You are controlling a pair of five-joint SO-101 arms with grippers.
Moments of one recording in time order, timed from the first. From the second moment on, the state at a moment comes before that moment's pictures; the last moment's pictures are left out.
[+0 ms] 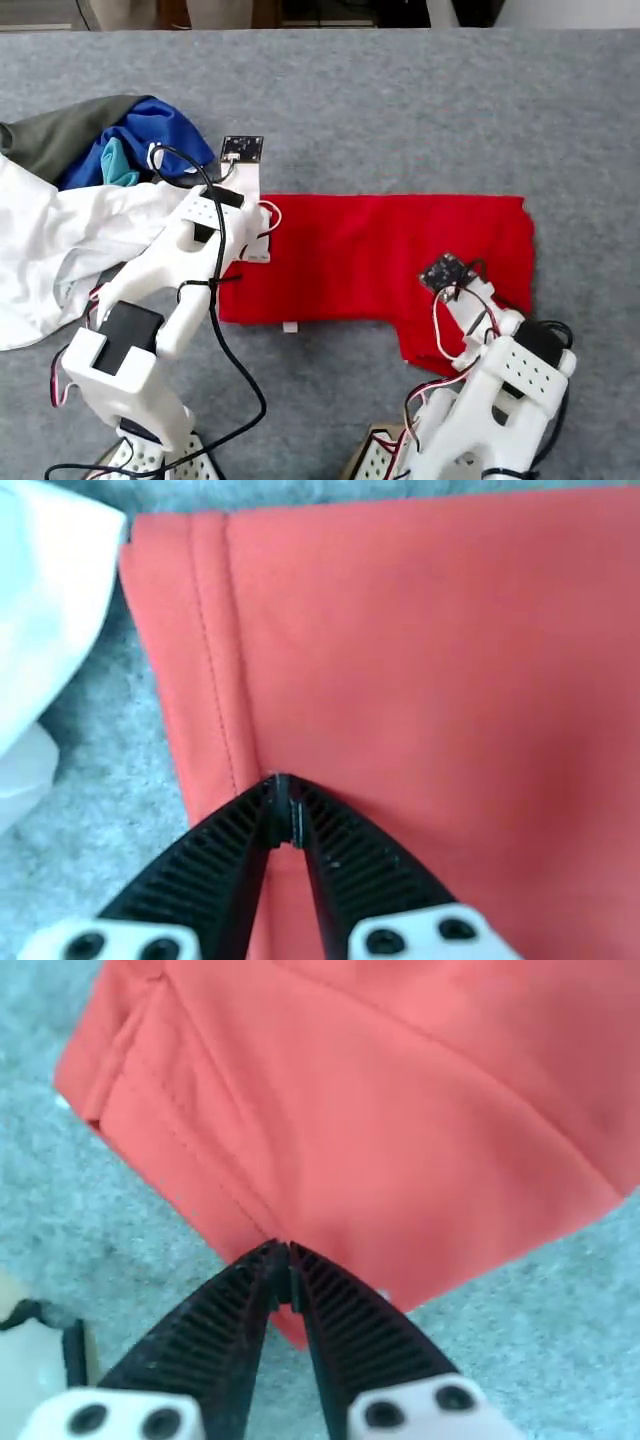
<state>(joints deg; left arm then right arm) 14.2 9.3 24.7 51.3 5.7 33.7 -52.0 75.5 64.0 70.0</state>
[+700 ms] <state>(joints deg) 12.0 11.6 -0.7 74.2 3.8 27.3 -48.2 54.7 51.7 66.2</state>
